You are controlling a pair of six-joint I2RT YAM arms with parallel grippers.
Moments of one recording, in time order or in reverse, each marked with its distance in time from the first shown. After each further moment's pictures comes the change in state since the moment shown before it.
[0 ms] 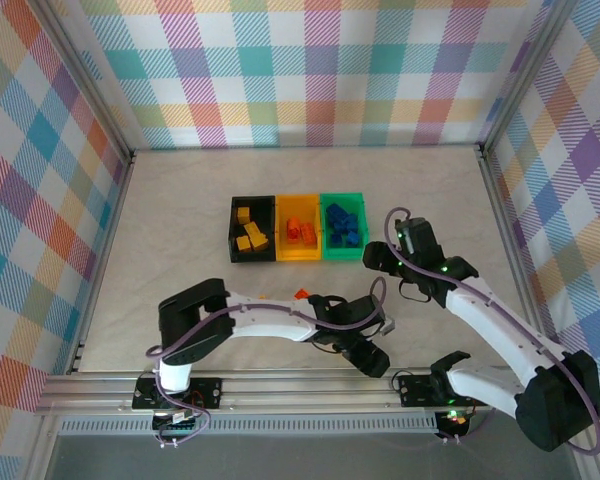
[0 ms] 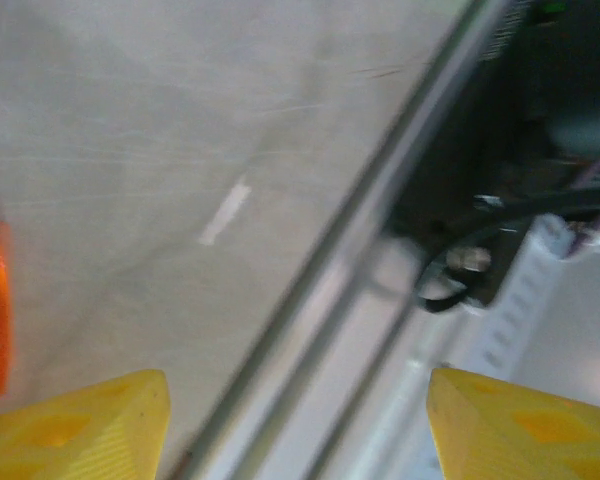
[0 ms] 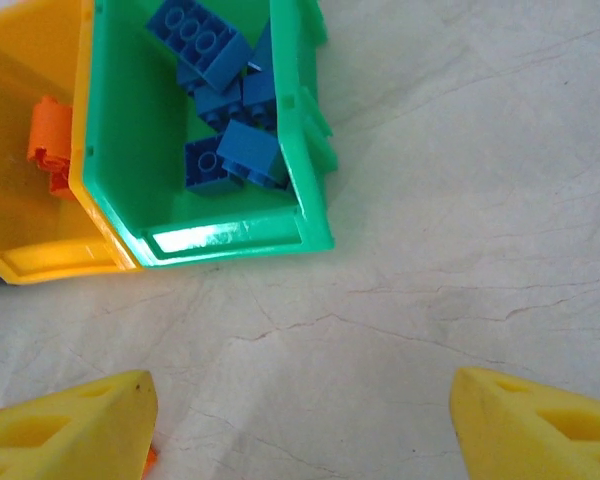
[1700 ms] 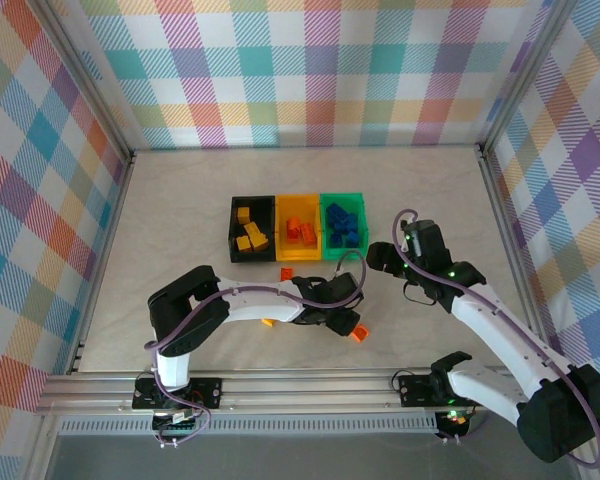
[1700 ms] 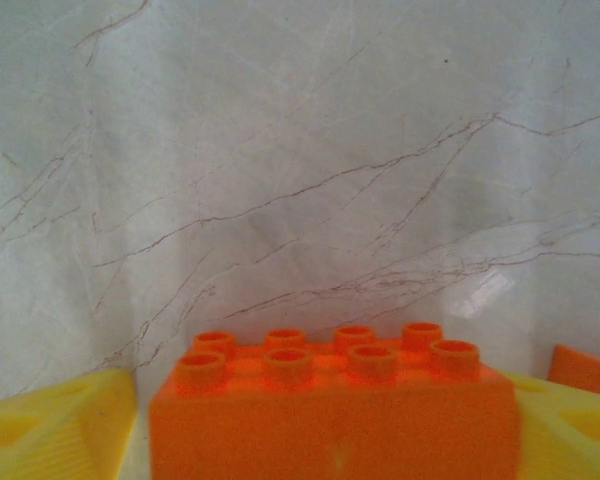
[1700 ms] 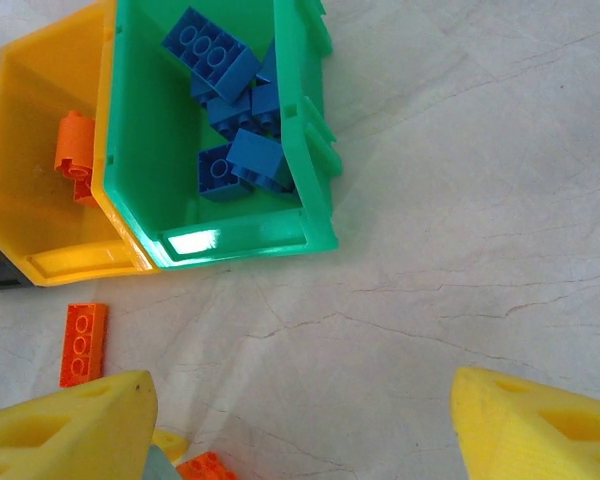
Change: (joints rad) left arm 0.138 -0.044 -0.076 -0.042 -0.483 0.102; right arm -0.031 -0.054 -0.025 0.003 -0.042 0.000
